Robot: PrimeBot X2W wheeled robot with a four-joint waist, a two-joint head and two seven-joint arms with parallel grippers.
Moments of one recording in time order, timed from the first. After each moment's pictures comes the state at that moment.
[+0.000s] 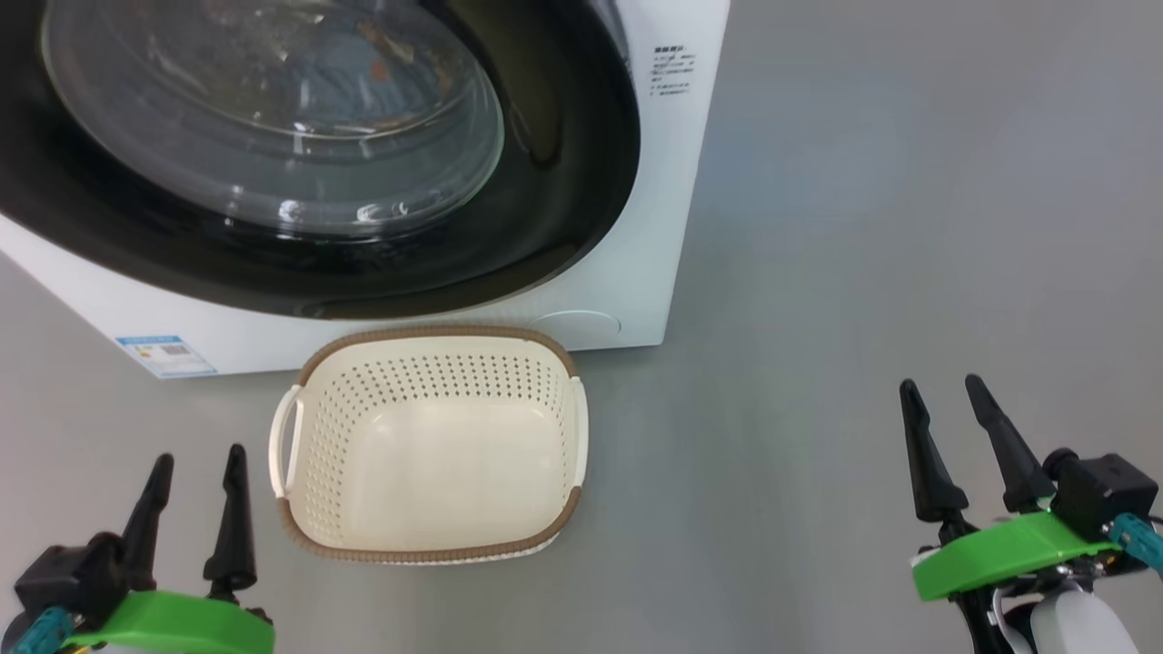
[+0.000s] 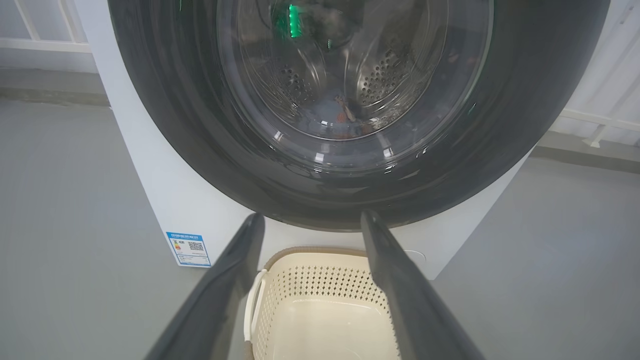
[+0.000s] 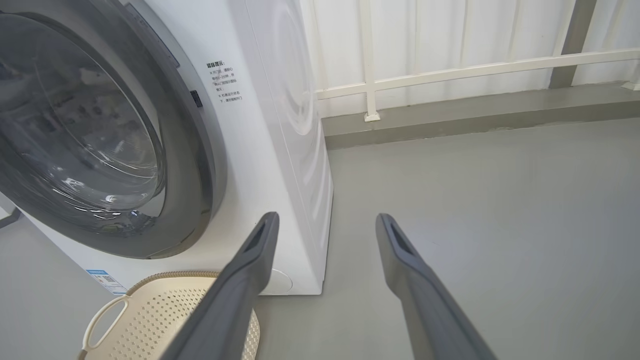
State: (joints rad) left arm -0.10 0.18 -0.02 0.22 -0.39 -0.13 -0.26; right arm -0.16 -0.11 -0.05 0.22 0.28 0.13 -0.26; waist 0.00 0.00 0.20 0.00
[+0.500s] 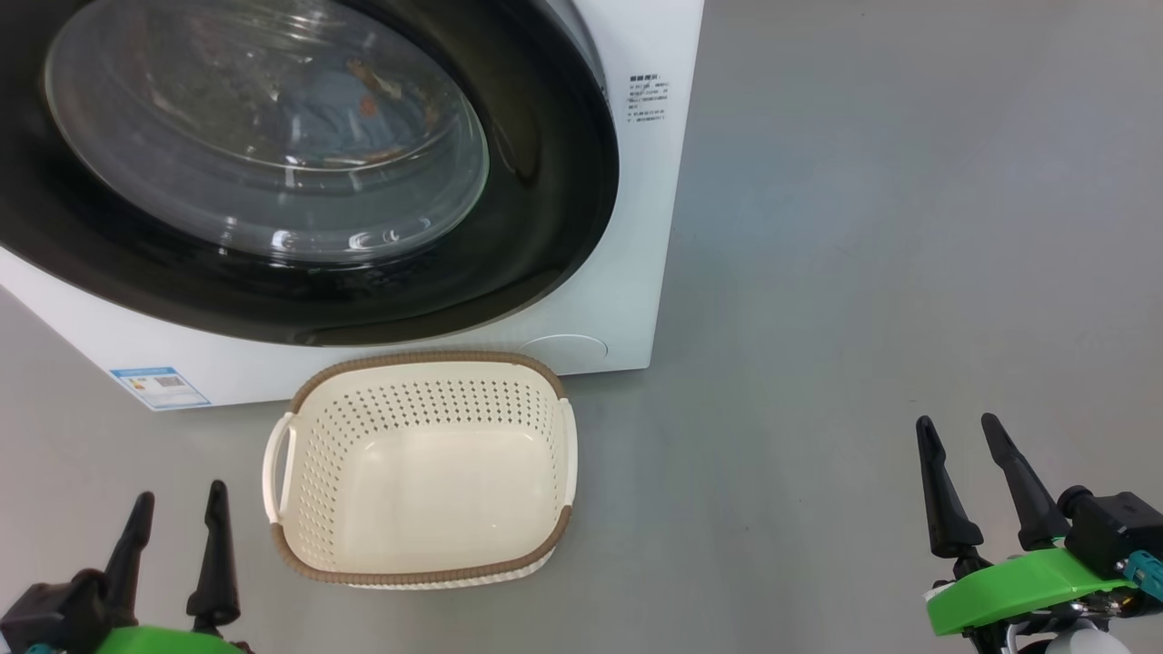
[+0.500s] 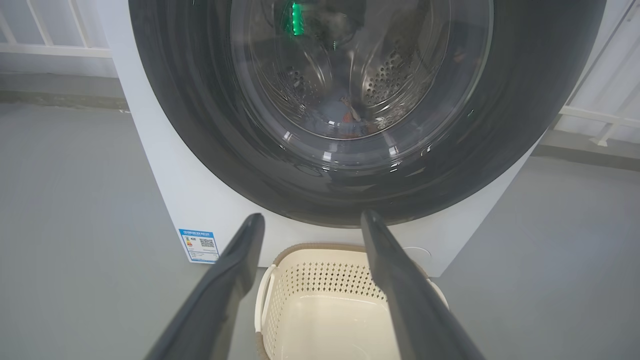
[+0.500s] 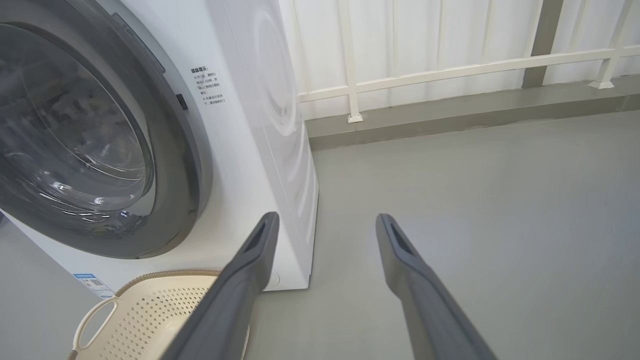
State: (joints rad) left arm -0.03 0.17 0.03 0.21 -0.37 -0.13 -0.26; right arm -0.08 -0.11 -0.08 0.20 0.28 0.13 -0.26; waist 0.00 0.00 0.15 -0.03
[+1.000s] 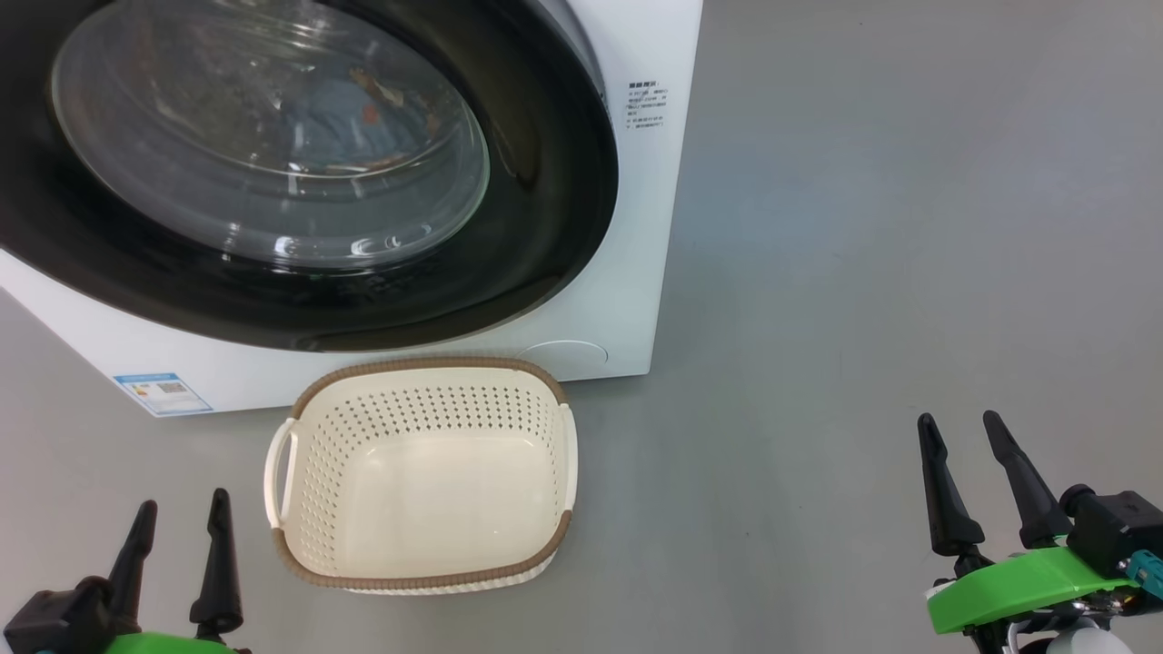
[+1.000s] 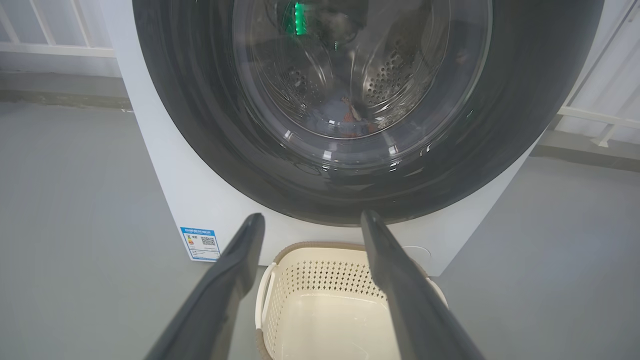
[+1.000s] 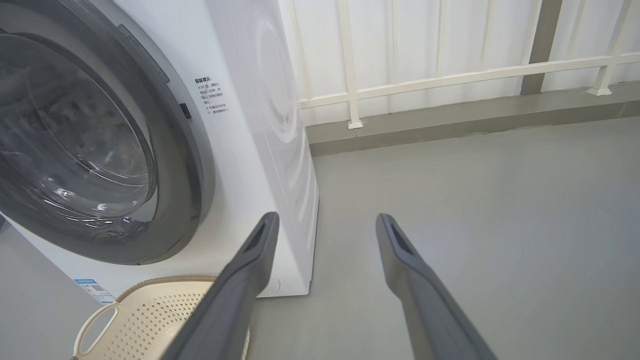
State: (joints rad) left arm -0.02 0.16 0.03 0.21 -0.37 -0.13 -0.26; right arm -0.08 -0.10 -0.08 0.19 0.28 0.13 -0.26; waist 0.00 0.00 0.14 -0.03
